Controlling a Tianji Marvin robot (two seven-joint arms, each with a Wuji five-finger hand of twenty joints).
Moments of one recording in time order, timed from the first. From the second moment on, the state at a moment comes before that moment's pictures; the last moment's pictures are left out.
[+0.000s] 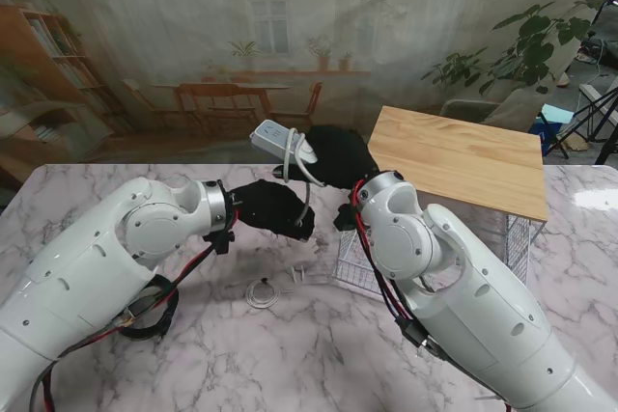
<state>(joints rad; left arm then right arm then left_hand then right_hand) 1.02 -1.00 -0.88 -1.50 0.54 -0.48 -0.45 -1.20 -1.16 0.95 -1.74 -0.50 0.21 -0.02 1.17 -0.16 0.00 -0.03 0.72 0.14 0.71 0.42 1.07 0.16 0.48 0.34 1.07 0.17 0.65 0.53 0.73 0.18 1.26 0.43 0.48 -0.54 0.57 -0.12 0.85 0.31 1.09 0.90 0.70 0.16 0.83 0.72 0.67 0.17 0.55 0.48 0.04 0.45 0.85 0.22</state>
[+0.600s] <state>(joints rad) 1.13 -1.00 -0.97 -1.66 0.55 -0.55 -0.51 -1.15 -1.17 0.92 -1.66 -0.50 0.25 -0.03 1.18 -0.16 0.00 -0.03 0.74 0.09 0.78 0.49 1.08 0.16 0.56 0.43 1.08 0.17 0.77 0.61 0.74 0.18 1.35 0.46 0.48 -0.54 0.57 -0.12 0.85 0.31 1.09 0.90 0.70 0.16 0.83 0.72 0.67 0.17 0.55 0.48 0.03 0.45 0.85 0.22</state>
